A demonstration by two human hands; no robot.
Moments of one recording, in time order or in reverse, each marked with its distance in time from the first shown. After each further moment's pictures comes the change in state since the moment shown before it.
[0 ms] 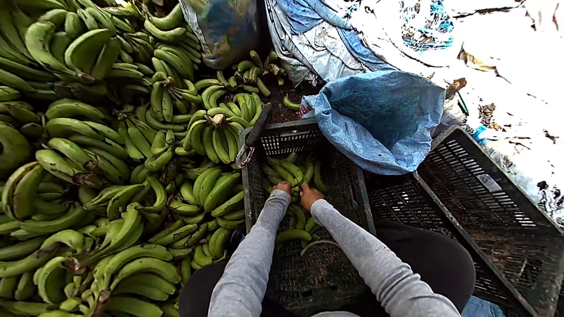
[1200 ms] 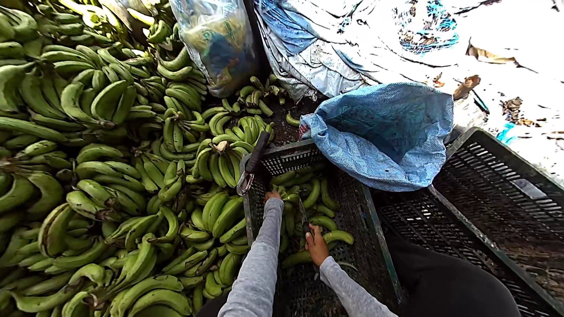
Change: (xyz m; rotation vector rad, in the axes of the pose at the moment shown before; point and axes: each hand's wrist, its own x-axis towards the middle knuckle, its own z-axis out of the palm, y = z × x) left_hand 0.044 -0.011 -0.035 -0.671 0.367 -0.548; right_hand 0.009 0.053 0.096 0.761 0.107 -0.154
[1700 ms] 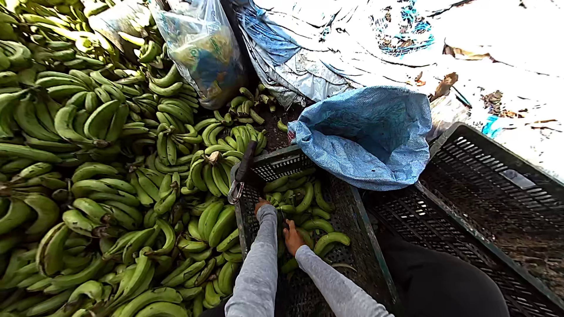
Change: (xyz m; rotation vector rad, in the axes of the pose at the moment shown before) left_hand 0.015 -0.003 0.012 0.064 0.176 -0.156; right_hand 0.039 -0.039 0.026 -0.226 -0.083 -0.025
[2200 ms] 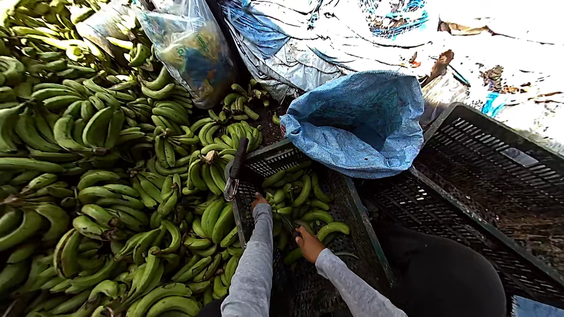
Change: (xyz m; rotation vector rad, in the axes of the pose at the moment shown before) left_hand -0.003 -0.015 -0.004 -0.132 0.037 0.055; right_hand -0.072 0.008 -0.047 -0.042 -0.195 0.091
